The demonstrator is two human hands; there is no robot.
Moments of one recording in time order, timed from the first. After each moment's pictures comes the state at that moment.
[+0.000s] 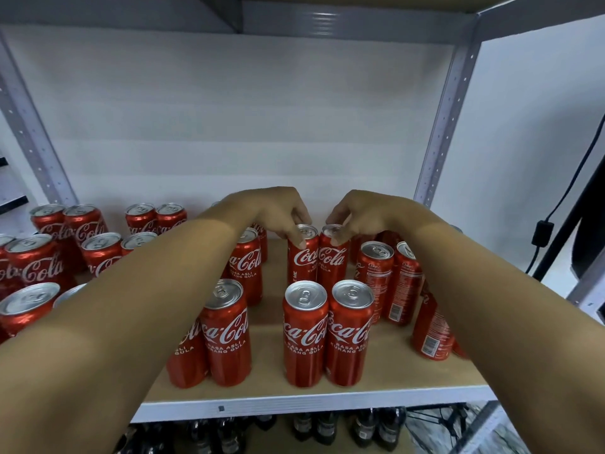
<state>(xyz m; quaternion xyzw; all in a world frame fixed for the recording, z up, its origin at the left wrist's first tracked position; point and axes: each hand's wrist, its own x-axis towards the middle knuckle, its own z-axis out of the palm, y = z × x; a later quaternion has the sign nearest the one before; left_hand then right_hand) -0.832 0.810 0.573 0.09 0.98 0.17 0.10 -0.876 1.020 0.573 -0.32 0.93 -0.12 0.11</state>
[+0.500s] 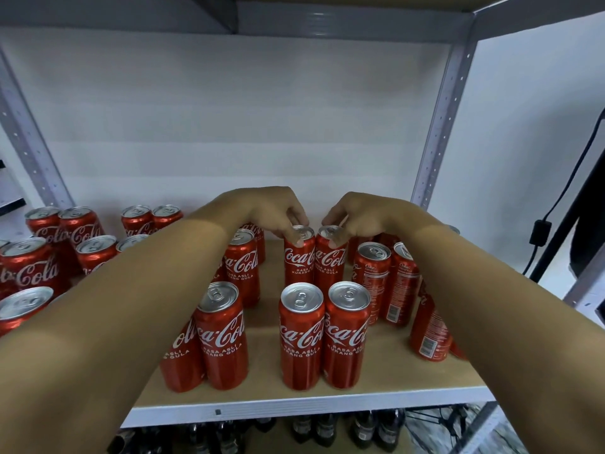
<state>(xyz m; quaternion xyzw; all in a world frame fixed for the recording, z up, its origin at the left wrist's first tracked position) -0.832 0.807 0.576 0.10 0.97 0.19 0.10 -0.878 1.021 0.569 -0.32 0.93 -0.13 0.12</state>
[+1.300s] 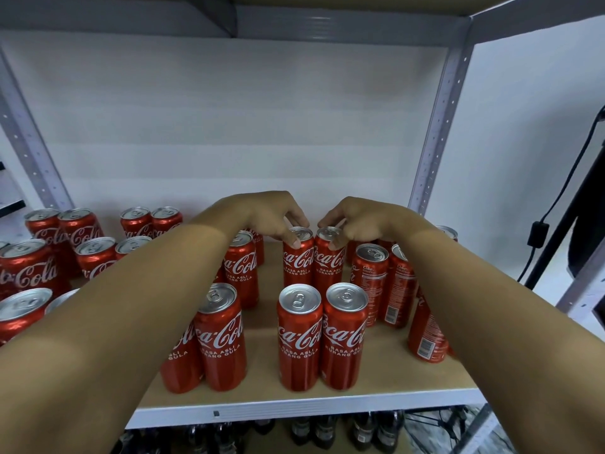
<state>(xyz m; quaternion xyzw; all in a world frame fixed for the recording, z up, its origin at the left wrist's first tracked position) -0.829 0.809 0.573 0.11 0.98 0.16 0.09 -0.878 1.022 0.562 -0.30 0.92 -0.20 0.14</state>
